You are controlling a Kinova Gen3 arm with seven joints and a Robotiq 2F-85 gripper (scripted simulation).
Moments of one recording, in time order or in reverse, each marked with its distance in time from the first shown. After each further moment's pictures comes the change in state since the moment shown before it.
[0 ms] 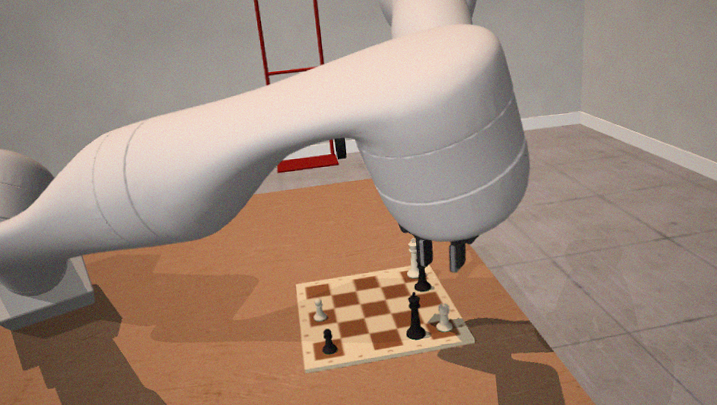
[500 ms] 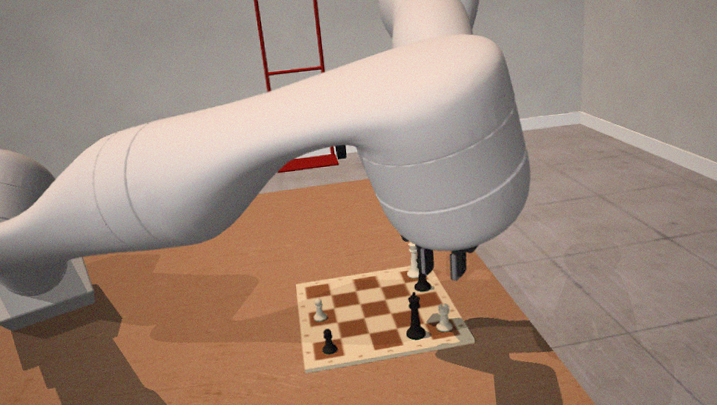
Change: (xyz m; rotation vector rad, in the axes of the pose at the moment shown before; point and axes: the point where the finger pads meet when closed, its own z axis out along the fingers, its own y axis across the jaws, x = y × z) arm -0.001 0.000 0.012 0.001 -0.003 0.000
